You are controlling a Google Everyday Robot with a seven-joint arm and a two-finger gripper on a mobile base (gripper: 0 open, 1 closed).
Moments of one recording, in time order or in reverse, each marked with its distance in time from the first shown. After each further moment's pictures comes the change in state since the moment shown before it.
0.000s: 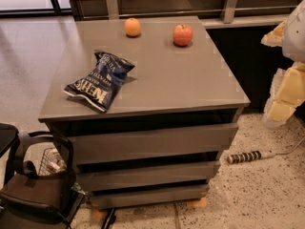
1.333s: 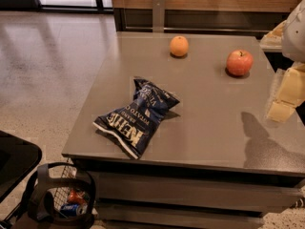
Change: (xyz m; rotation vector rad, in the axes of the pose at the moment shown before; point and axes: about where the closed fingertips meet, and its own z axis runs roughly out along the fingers) arm 0.000 0.000 0.000 0.001 0.000 0.000
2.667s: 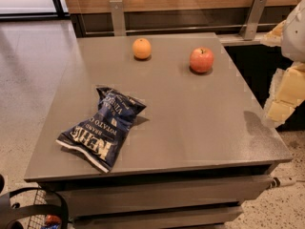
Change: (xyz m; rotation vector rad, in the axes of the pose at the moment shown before) arm 0.000 0.000 0.000 0.001 0.000 0.000
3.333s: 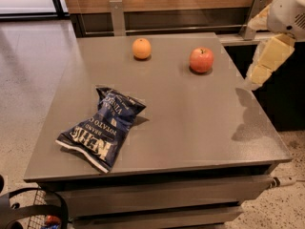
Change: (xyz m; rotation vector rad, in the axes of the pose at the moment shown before) arm -0.013 -0.082 0.029 -0.032 -0.153 0.048
